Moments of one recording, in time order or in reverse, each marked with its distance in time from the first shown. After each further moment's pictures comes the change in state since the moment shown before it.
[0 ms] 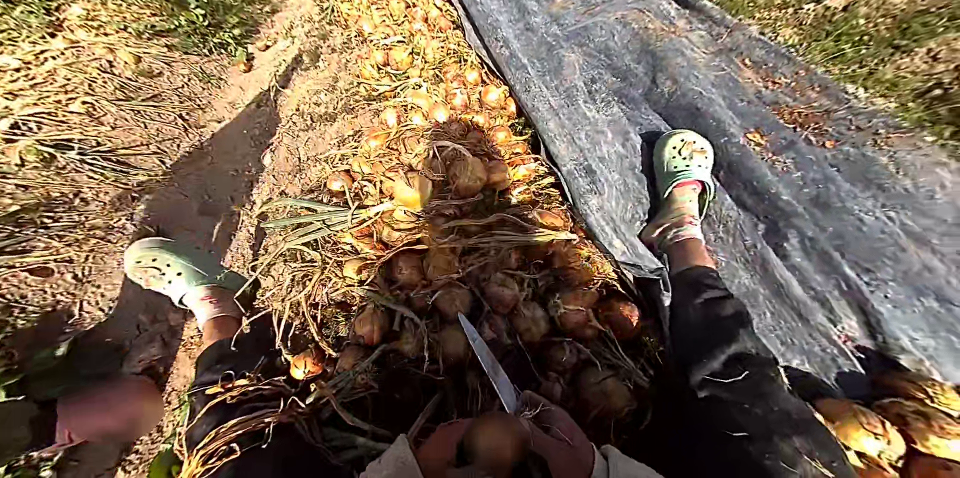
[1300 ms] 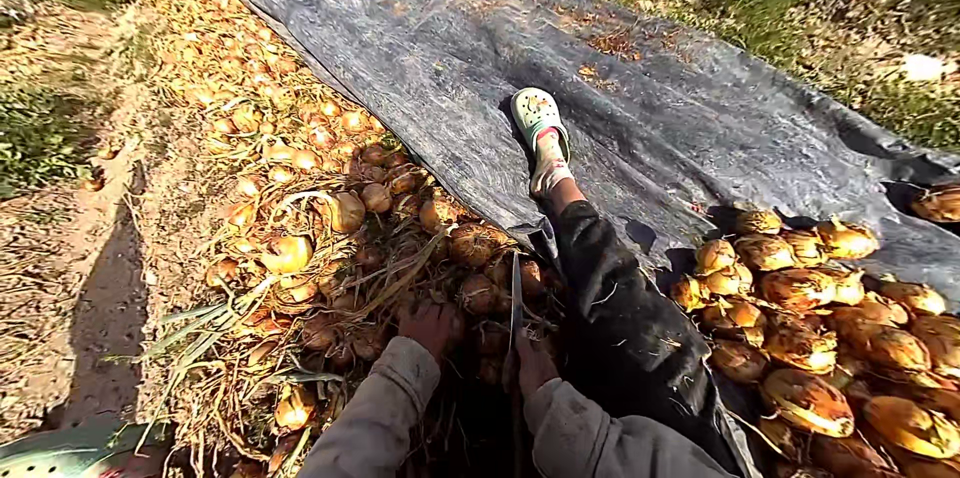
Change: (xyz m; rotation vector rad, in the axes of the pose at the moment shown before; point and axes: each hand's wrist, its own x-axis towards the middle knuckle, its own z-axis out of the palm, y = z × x) left_hand 0.191 0.082 -0.005 1.449 -0.113 -0.265; right_hand 0.014 0.000 -0.054 0.474 0.777 0.339
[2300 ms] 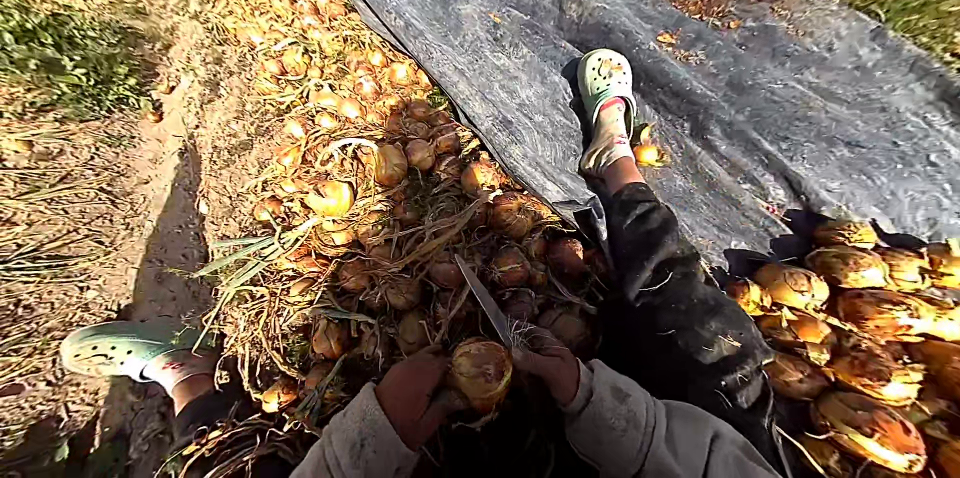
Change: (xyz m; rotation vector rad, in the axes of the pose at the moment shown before) left_hand -0.135 -0.036 0.070 -0.585 0.618 0.461; right_hand -0.005 0.022 -0.010 0.018 -0.749 -0.410
